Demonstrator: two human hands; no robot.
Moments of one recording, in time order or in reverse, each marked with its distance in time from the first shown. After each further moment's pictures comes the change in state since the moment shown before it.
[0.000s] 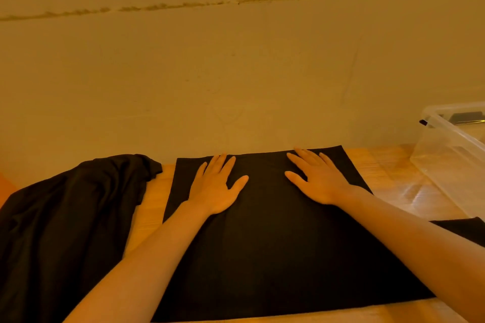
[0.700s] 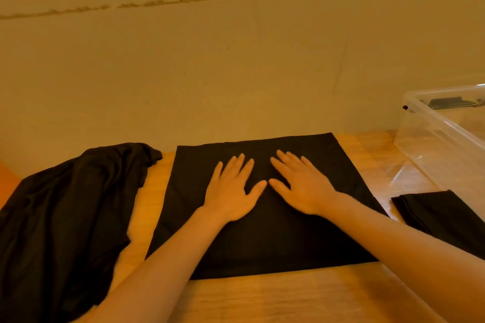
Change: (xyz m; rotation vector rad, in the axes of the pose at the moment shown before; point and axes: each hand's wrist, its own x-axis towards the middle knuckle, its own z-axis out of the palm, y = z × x) left_hand -0.055 0.057 0.007 0.038 -0.004 0.084; right_hand -0.062 -0.046 0.002 0.022 -0.002 -0.082
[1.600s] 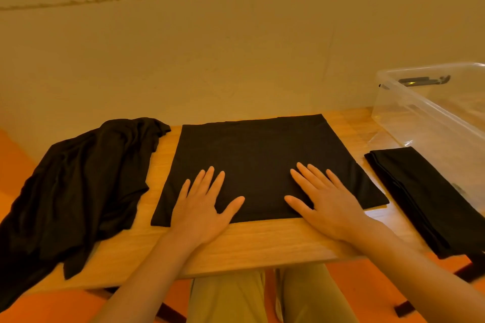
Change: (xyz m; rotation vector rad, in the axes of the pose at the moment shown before) left_hand -0.152 -0.005 0.007 0.017 -0.010 -0.170; right_hand -0.153 -0.025 0.015 -0.015 0.004 0.100
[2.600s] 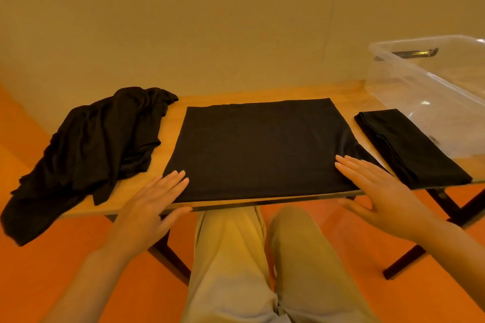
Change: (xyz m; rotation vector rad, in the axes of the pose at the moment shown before) left_hand -0.131 -0.085 0.010 -0.071 0.311 0.350; right_hand -0.124 0.058 0.012 -0.002 0.182 -0.143
